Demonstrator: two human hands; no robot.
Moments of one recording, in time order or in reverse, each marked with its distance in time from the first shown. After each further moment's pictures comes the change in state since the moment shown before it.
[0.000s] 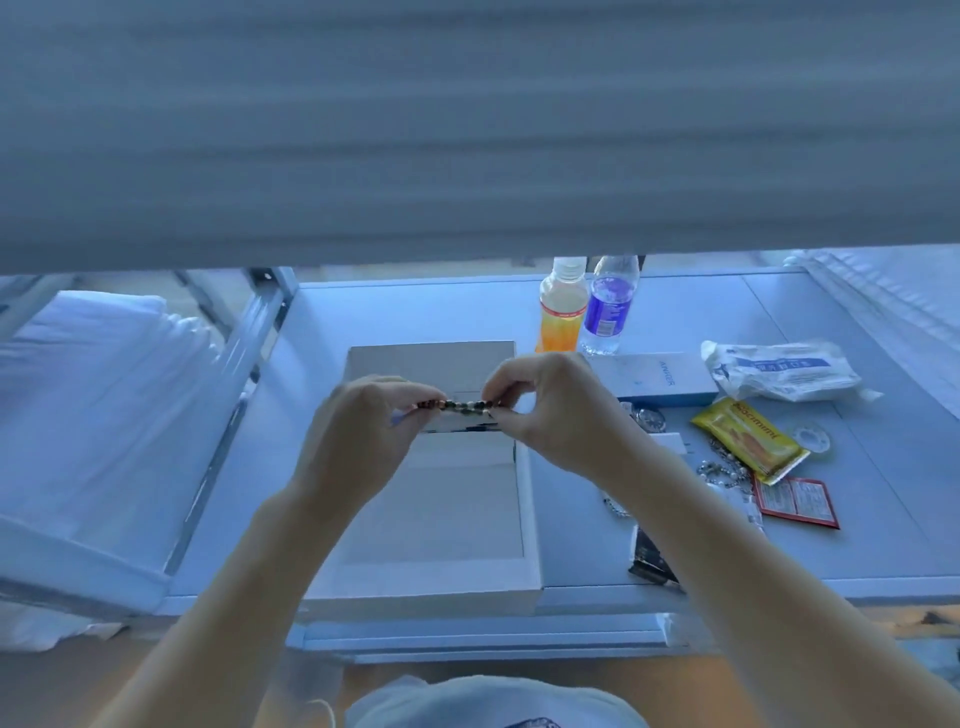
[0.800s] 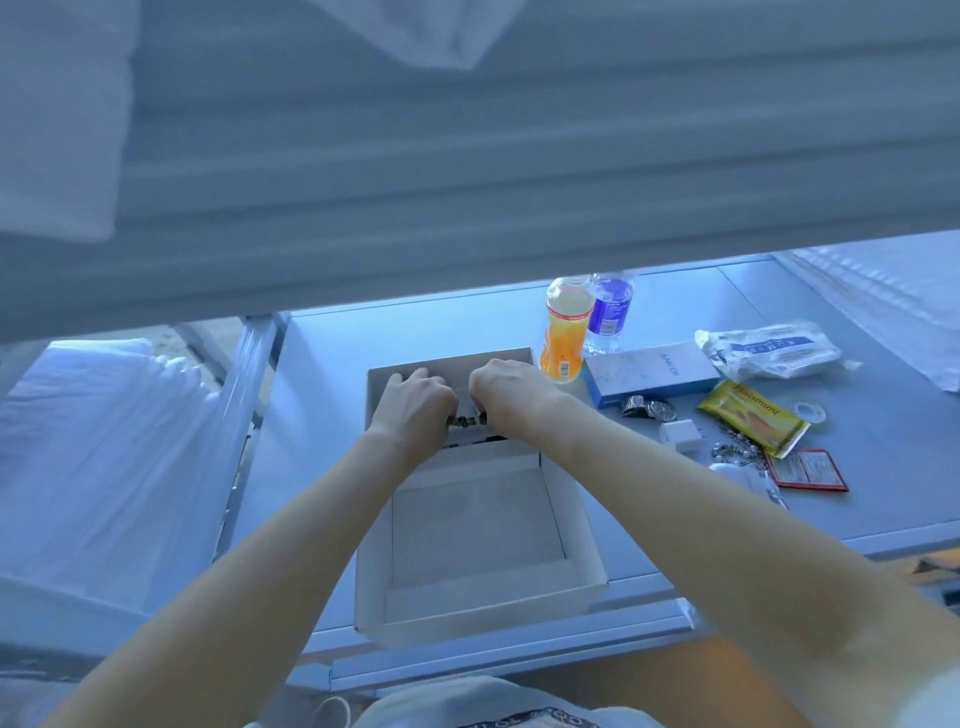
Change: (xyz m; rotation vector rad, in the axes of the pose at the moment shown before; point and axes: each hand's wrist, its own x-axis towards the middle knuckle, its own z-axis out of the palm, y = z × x) left_hand 0.072 -0.071 0.057 0.699 -0.412 0.252; right_hand 0.087 0.013 0.080 -0.691 -0.289 0.089
